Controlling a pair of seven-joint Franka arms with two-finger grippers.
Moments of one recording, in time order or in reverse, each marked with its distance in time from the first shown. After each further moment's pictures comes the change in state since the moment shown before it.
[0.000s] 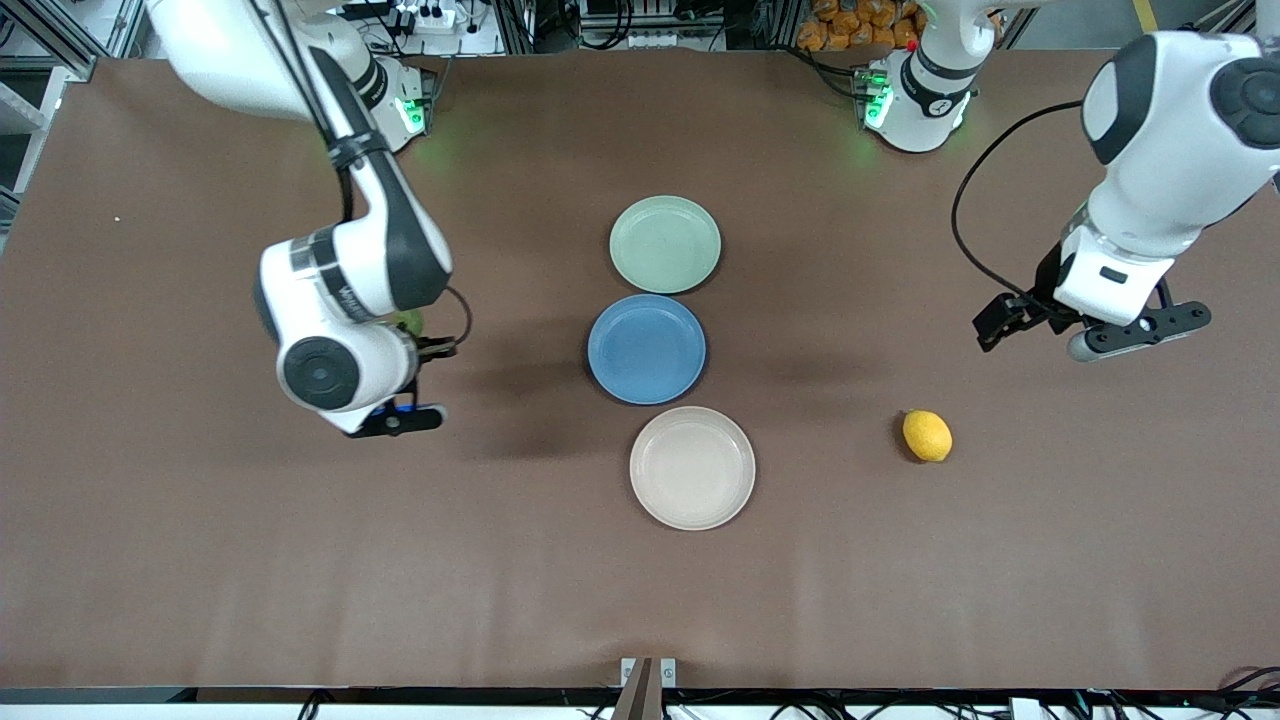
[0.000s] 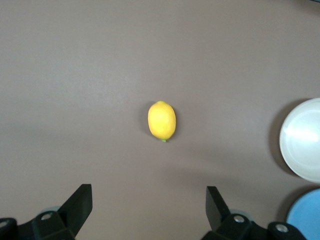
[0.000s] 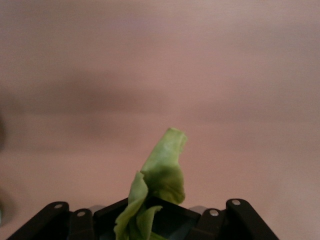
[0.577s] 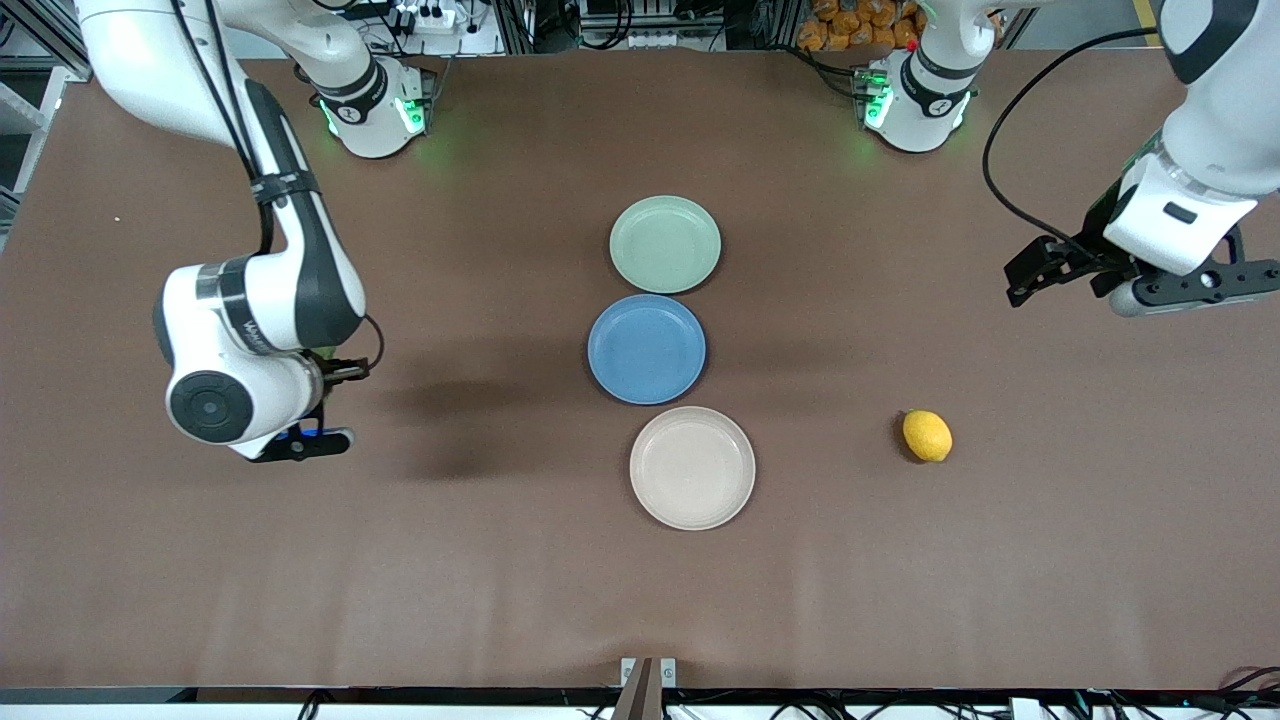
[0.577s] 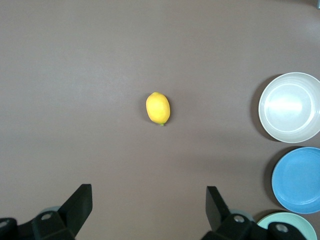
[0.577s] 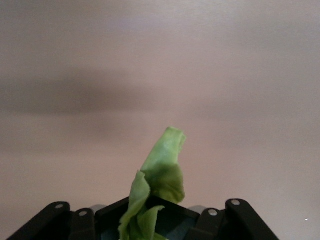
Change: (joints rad) left arm -0.001 -0.004 -0.007 0.231 -0.011 -0.269 0.114; right arm -0.156 0.013 0.000 -0.002 -0.115 0.008 -0.139
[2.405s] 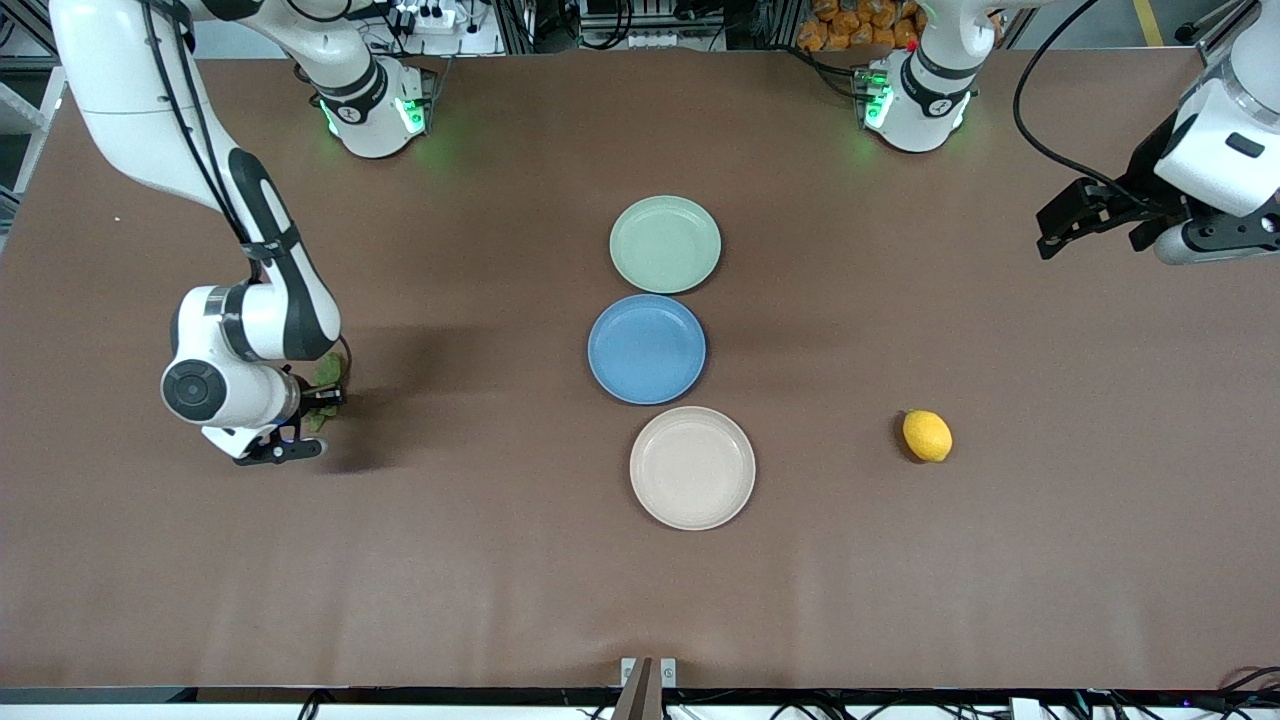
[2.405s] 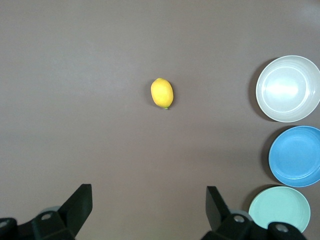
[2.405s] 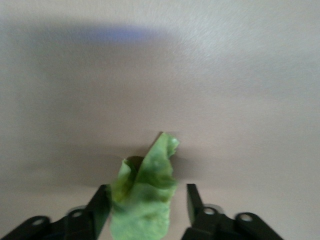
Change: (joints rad) left arm 0.000 -0.004 -0.001 0.123 0.000 -0.174 0.023; right arm -0.128 0.039 0.002 -0.321 0.000 0.551 -0.108
